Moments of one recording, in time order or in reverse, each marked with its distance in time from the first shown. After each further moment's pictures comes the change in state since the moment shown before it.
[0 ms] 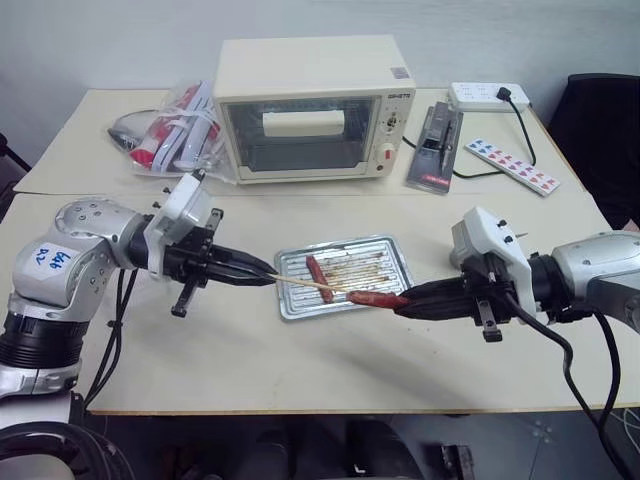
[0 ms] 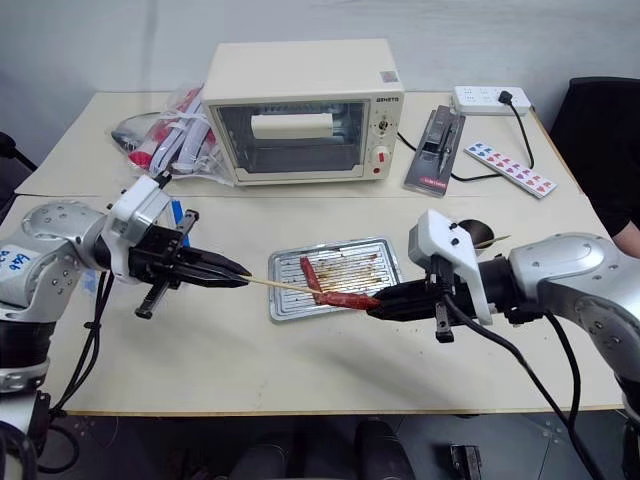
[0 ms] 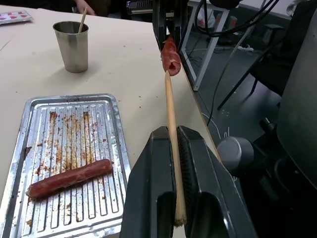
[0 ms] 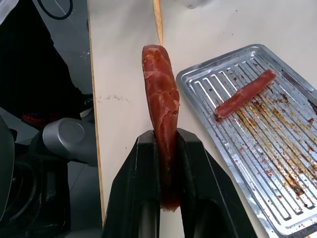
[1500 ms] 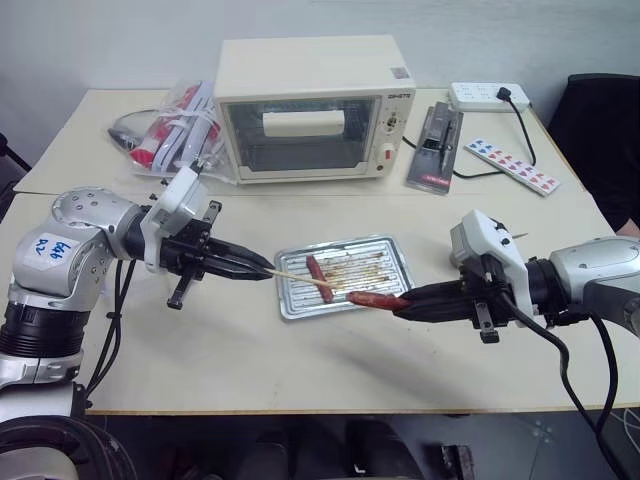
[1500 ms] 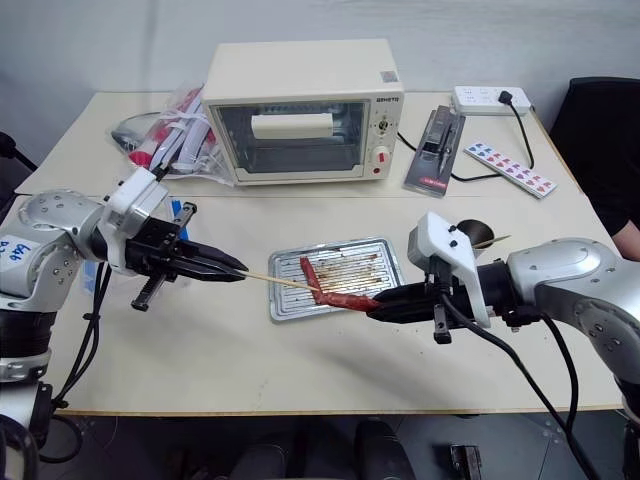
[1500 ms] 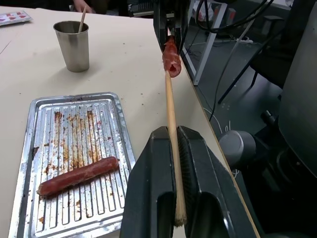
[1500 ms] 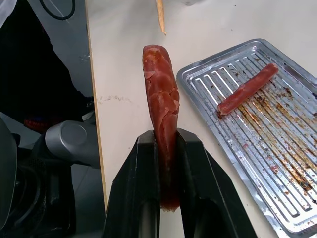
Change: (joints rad) left arm -0.034 -0.003 -0.011 0.048 0.041 -0.027 -0.054; right arm 0.035 0.000 0.000 0.002 0.029 0.002 -0.038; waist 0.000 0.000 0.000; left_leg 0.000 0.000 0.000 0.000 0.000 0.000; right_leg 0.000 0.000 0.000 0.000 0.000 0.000
